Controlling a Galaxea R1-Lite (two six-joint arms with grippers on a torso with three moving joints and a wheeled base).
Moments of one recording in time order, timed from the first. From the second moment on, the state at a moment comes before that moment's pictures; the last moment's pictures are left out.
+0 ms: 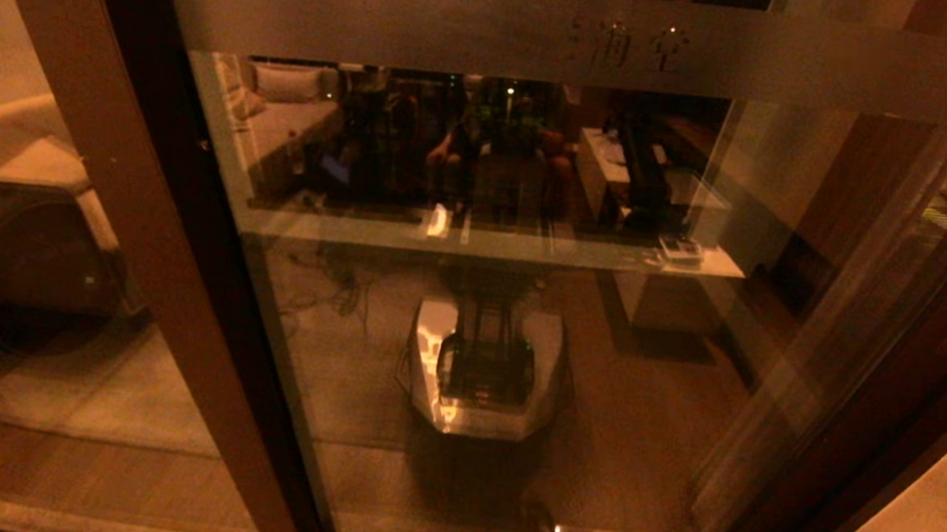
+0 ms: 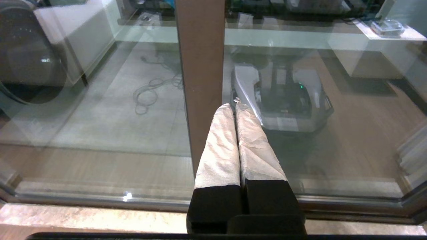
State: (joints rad) left arm 0.00 0.00 0.00 0.00 0.00 -0.01; right arm -0.01 0.23 -0.66 0.32 0.01 -0.06
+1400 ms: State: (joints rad) left arm 0.00 0.00 0.00 0.00 0.00 -0.01; right arm -0.68 1.16 -1.21 0.70 0.32 -0.27
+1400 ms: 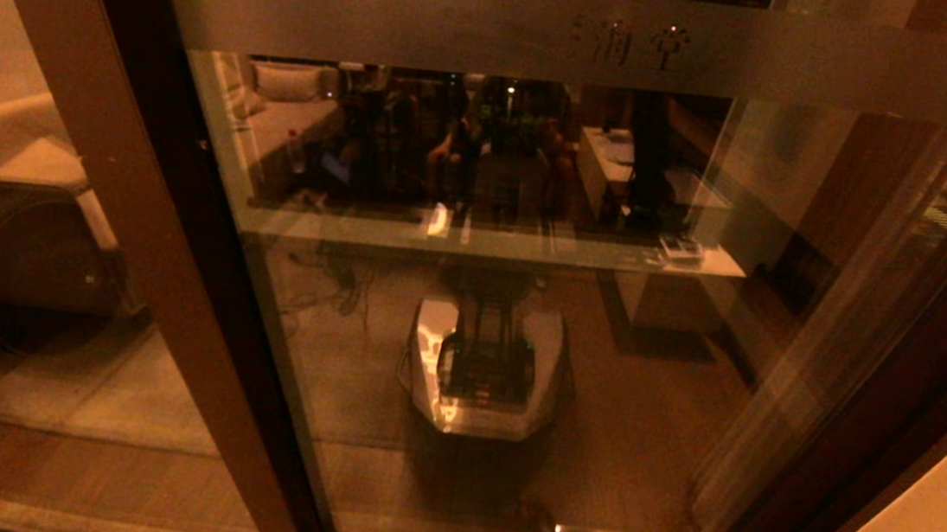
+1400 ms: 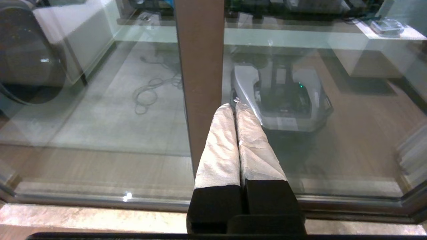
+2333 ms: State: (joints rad) left arm 0.00 0.00 0.00 0.00 0.00 -0.01; right arm -0.81 1.49 -1.15 0.23 0.68 -0.31
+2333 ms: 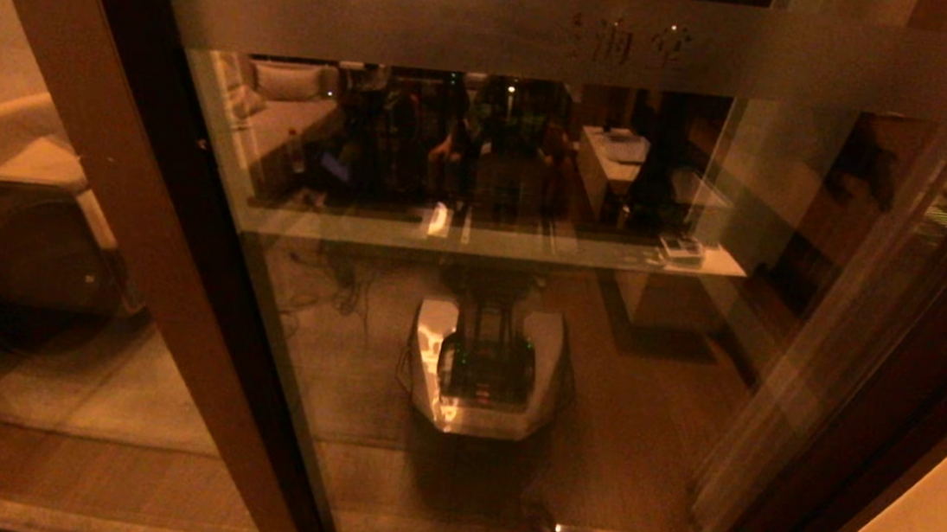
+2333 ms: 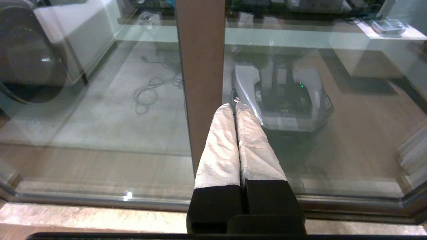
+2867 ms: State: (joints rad) left arm 0.00 0.00 0.00 0.00 0.00 -0.01; right arm -0.79 1.62 -1.15 0.00 0.78 -0.31
